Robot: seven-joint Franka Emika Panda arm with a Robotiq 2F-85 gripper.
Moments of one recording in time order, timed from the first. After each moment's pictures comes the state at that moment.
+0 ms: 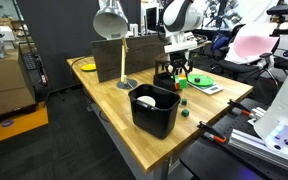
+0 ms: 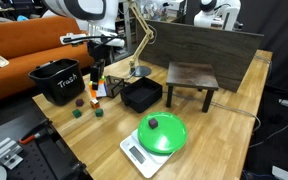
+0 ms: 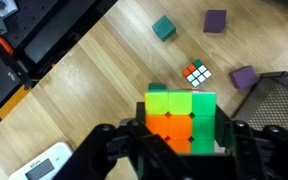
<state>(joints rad) 0.14 0.14 -0.04 -2.40 0.09 2.22 0.76</state>
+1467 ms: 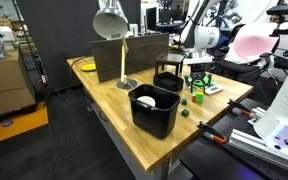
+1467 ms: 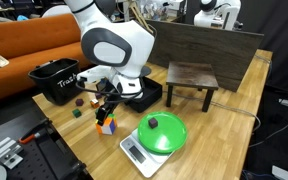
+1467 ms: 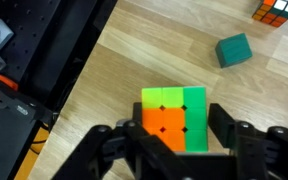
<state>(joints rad) -0.07 0.33 -0.15 -2.46 0.31 2.32 0.62</state>
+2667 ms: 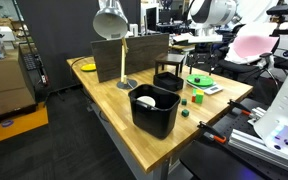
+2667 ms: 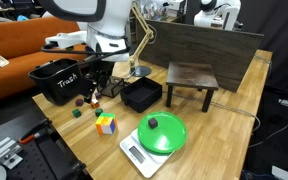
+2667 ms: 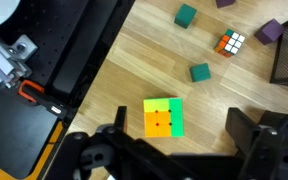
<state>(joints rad) -0.06 -0.07 -0.14 -2.62 0.23 2.24 0.70</state>
